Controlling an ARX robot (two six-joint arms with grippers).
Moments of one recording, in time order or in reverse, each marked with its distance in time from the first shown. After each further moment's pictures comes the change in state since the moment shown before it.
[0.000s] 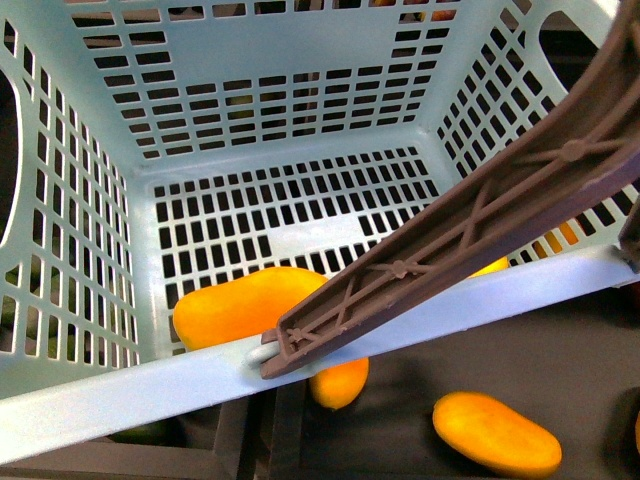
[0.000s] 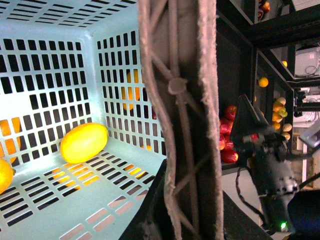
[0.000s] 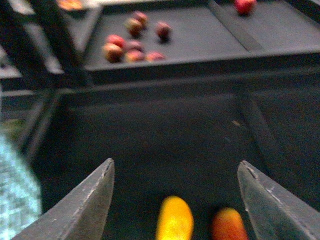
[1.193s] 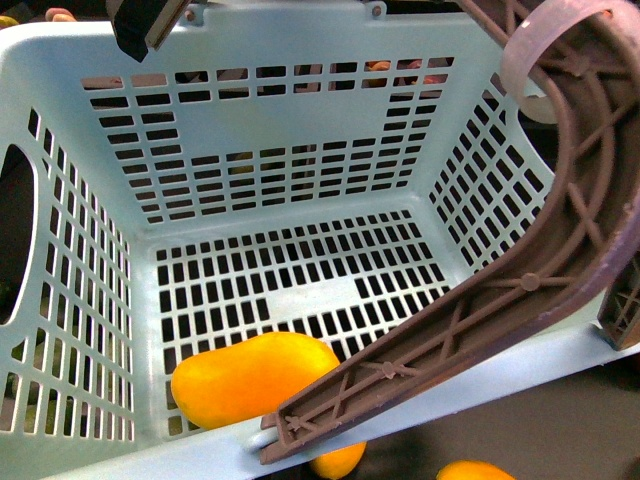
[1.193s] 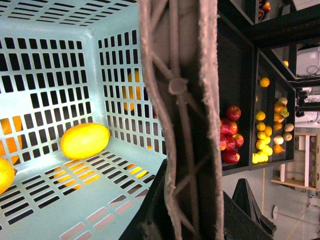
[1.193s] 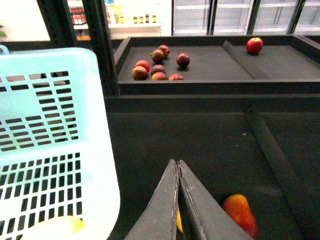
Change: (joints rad) left arm 0.000 0.000 0.000 0.000 0.000 0.004; right arm 0.111 -0.678 -0.492 -0.048 0.067 -0.026
